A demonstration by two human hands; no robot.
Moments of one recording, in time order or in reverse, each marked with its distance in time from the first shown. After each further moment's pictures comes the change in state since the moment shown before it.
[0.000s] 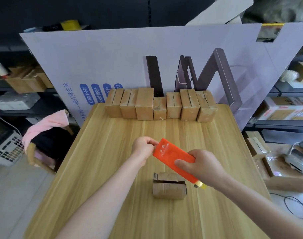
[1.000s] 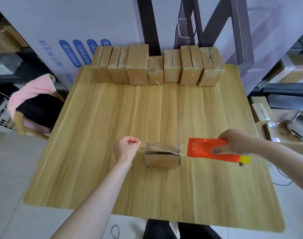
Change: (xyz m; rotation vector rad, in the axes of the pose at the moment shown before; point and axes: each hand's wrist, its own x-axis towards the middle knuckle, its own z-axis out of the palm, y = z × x) left_hand -0.002 -0.111 0.021 0.102 0.272 -0.222; right_hand 0.059 0.129 -0.044 -0.333 -0.433 0.186
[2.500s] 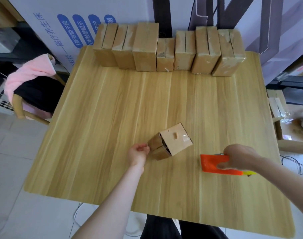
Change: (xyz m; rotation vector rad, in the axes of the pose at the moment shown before) left_hand 0.021 -0.067 0.051 -0.275 -0.070 -0.287; right_hand 0.064 0.031 0.066 -0.468 -0.004 0.084
